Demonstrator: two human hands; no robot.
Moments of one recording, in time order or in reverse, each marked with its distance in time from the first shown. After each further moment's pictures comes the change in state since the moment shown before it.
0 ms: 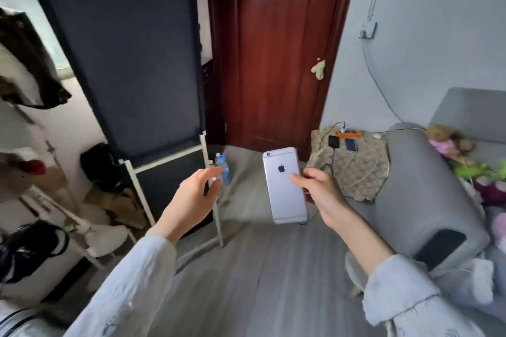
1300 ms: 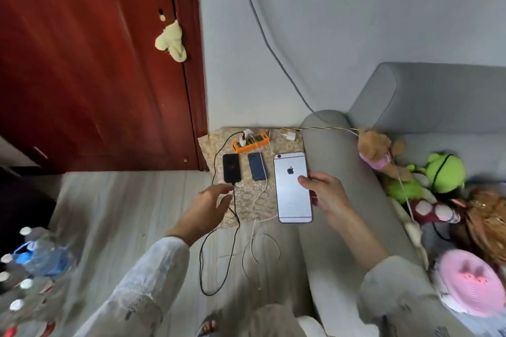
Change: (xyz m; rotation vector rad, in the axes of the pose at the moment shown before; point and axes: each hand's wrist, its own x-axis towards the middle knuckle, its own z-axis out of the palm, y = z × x) left_hand 0.696 0.136 0.583 -0.168 -0.648 0.106; right_hand 0.693 0.058 -0.439 0.036 0.532 0.400
